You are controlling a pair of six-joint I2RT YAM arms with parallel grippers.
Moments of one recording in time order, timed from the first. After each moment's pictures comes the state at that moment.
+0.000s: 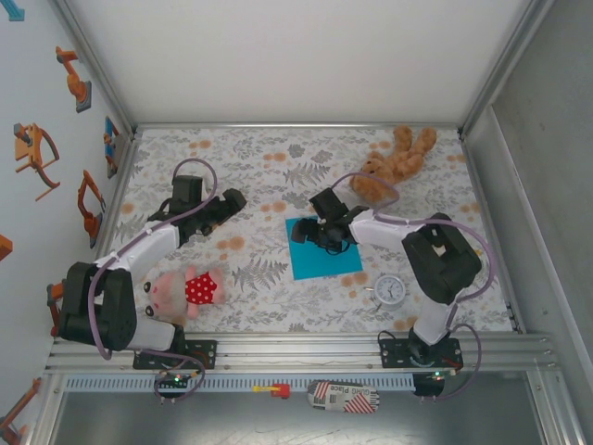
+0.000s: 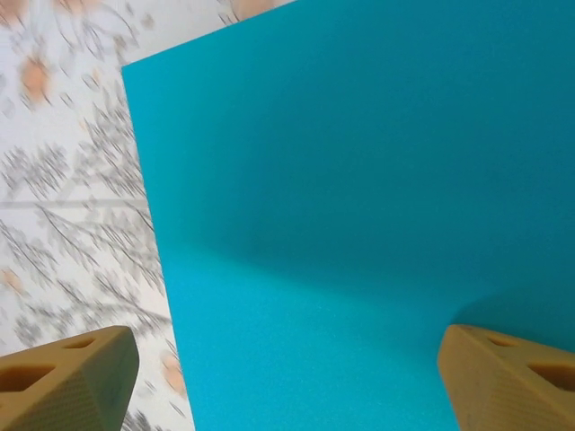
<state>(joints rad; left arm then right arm) -0.27 1.40 0.80 -0.21 0.26 -0.75 0.68 1.82 1.06 -0.30 -0.17 0.80</state>
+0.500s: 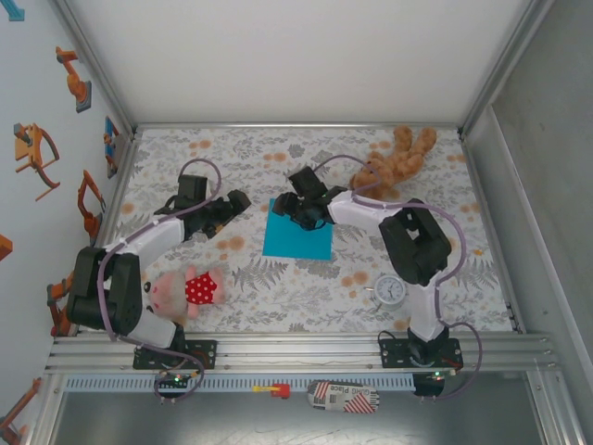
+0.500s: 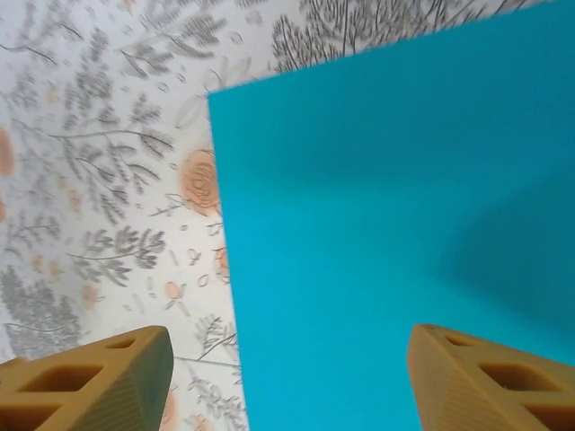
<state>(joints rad) -0.28 1.51 0.84 -0.22 0.33 -0.78 0.70 1.98 1.37 -0.31 -0.15 0.98</state>
